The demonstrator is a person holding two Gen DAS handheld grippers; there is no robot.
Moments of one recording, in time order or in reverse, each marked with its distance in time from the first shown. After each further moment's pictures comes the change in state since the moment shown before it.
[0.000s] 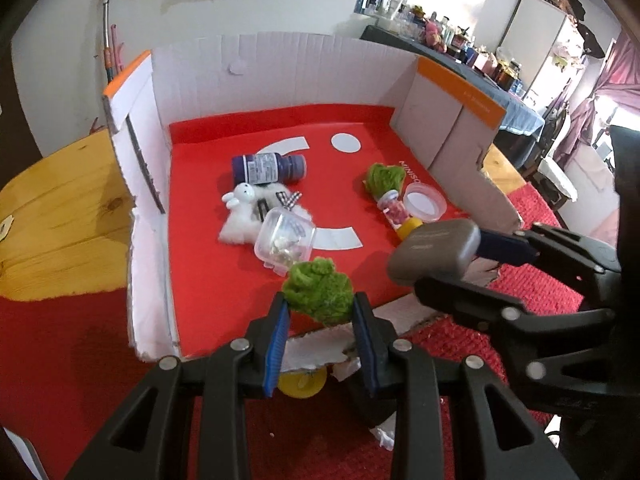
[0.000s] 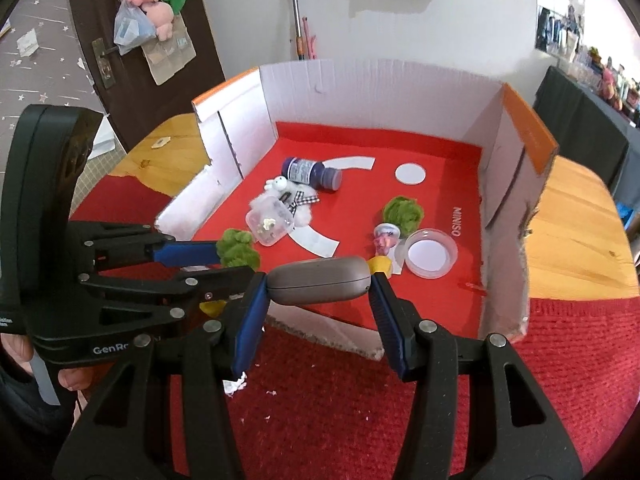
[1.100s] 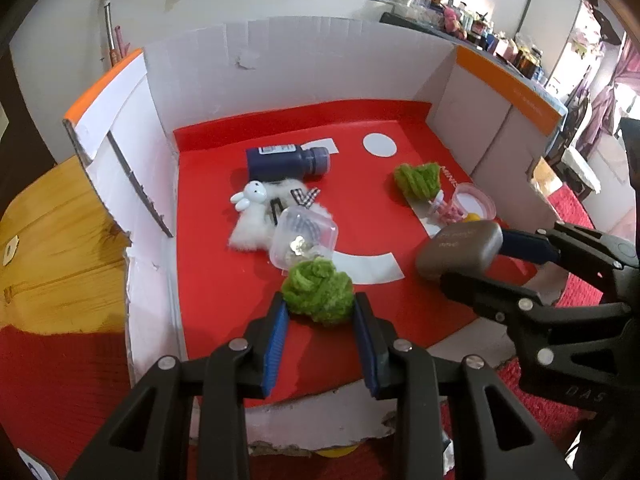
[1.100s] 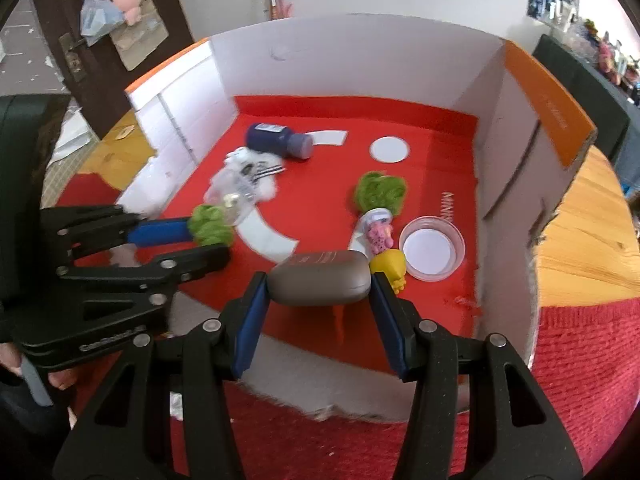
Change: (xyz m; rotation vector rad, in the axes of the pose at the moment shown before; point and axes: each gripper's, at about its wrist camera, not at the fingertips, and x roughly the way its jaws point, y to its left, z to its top) left arm 0.025 0.011 0.022 0.005 0.034 0.095; right arm 0.027 -0.023 0.008 0.060 0.079 -0.044
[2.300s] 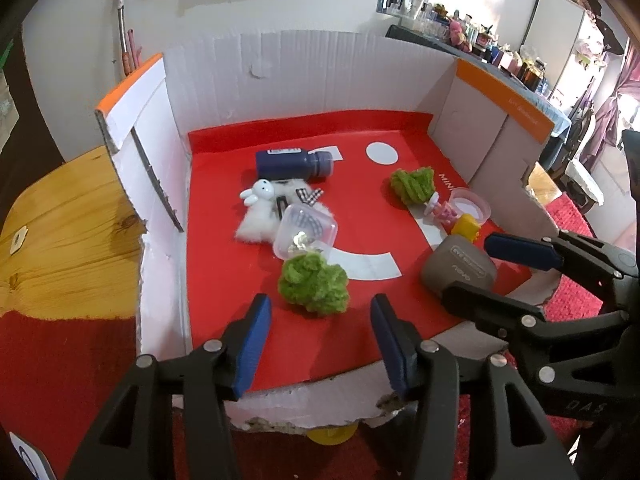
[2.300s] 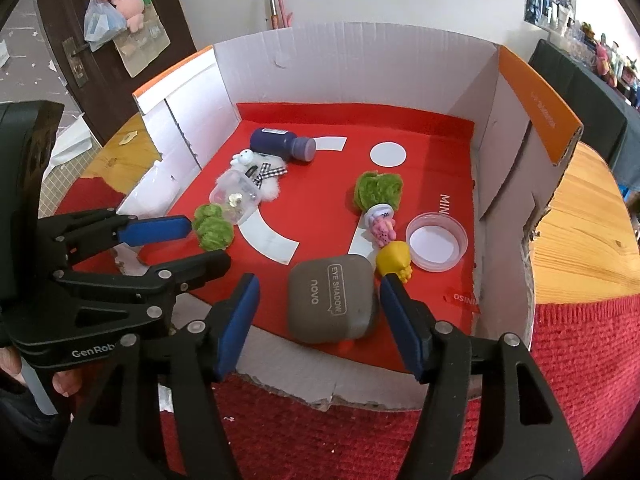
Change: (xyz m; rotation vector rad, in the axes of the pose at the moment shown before) left arm -0.006 -0.002 -0.005 -0.024 -0.045 0.013; right arm -0.008 0.003 -0.004 -0.002 -0.013 -0.001
